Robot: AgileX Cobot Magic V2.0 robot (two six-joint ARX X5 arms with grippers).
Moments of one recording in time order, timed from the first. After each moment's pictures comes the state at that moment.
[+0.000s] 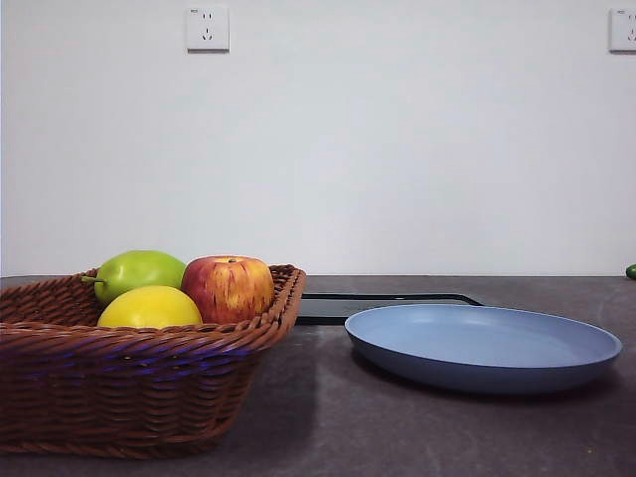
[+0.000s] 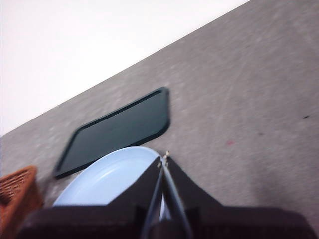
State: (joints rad) left arm -0.06 0.00 0.02 0.03 0.19 -0.36; right arm 0.03 0.00 0.02 -0.16 -0.12 0.46
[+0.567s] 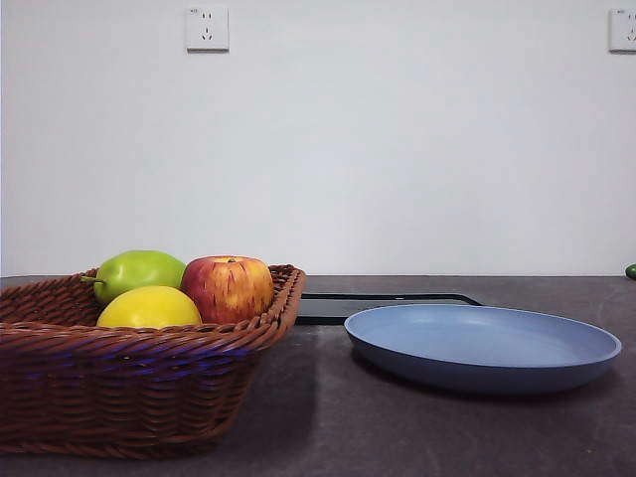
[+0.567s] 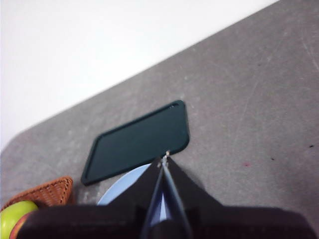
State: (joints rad) left arm -0.06 0.25 0.39 -0.23 0.25 -0.43; right arm 0.03 0.24 0.44 -0.42 -0.13 0.44
